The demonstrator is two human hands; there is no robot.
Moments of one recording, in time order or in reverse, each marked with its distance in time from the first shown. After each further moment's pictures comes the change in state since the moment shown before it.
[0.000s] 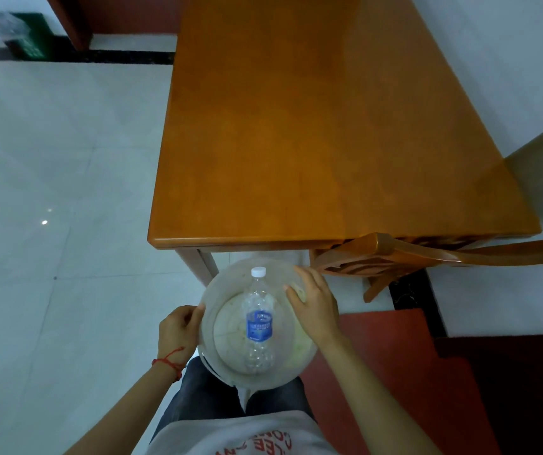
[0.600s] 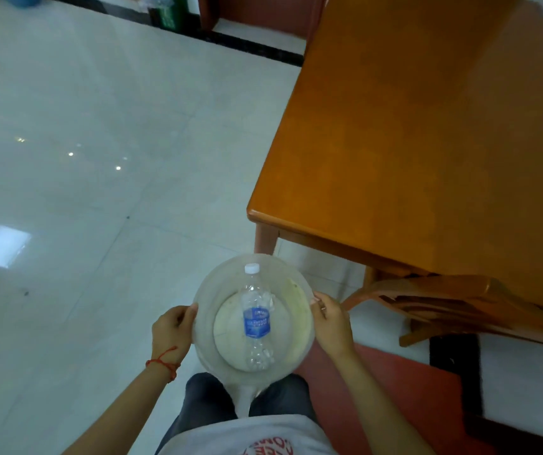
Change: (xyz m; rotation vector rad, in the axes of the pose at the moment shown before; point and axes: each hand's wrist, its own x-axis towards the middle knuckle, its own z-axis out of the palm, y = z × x) left_hand -0.048 -0.093 -0.086 -0.177 0.274 -0.241; right_hand -0.022 -0.039 0.083 0.118 -0.277 0.094
